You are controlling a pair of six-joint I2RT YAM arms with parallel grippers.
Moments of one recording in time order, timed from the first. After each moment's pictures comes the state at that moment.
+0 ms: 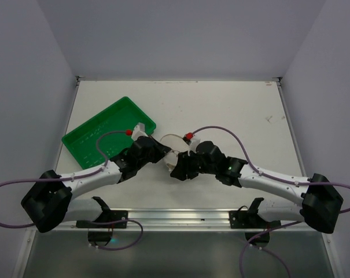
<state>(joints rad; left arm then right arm) -0.77 1.26 0.57 0.14 -0.20 -1.24 0.96 1.19 0.67 -0.06 -0.17 0.64</state>
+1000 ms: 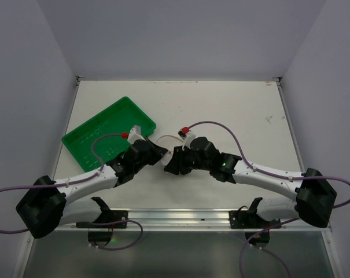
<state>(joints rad) -0.78 1.18 0.51 0.14 -0.25 -1.24 0.98 1.27 0.77 -0.01 -0.14 0.73</state>
